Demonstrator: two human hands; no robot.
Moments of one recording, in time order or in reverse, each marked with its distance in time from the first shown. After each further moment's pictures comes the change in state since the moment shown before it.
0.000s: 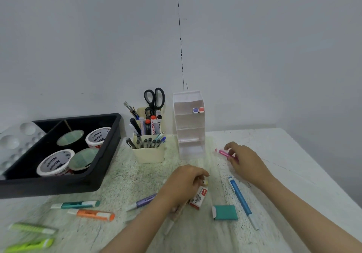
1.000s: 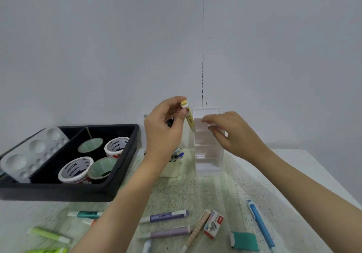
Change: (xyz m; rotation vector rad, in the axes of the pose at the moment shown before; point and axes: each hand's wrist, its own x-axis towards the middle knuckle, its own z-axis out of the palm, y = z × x) left_hand 0.016 0.028 -0.148 -0.596 0.997 0.119; right_hand 0.080 -0.103 -0.058 0.058 0.390 -0.749
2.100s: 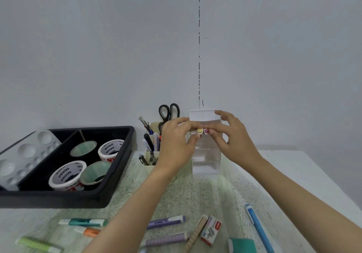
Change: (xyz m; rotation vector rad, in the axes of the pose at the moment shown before) left_hand -0.011 -0.059 0.027 0.489 -0.280 0.015; right_hand -0.016 0.009 0.020 0.139 0.020 0.402
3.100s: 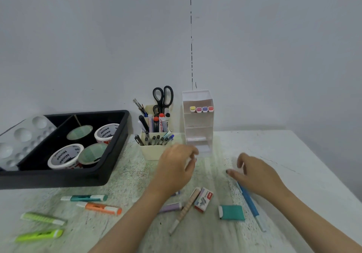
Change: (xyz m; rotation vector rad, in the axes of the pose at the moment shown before) left_hand -0.093 -0.013 0.008 0.206 -0.273 0.203; right_hand -0.125 0.011 -0.031 -0.423 -0.497 0.536
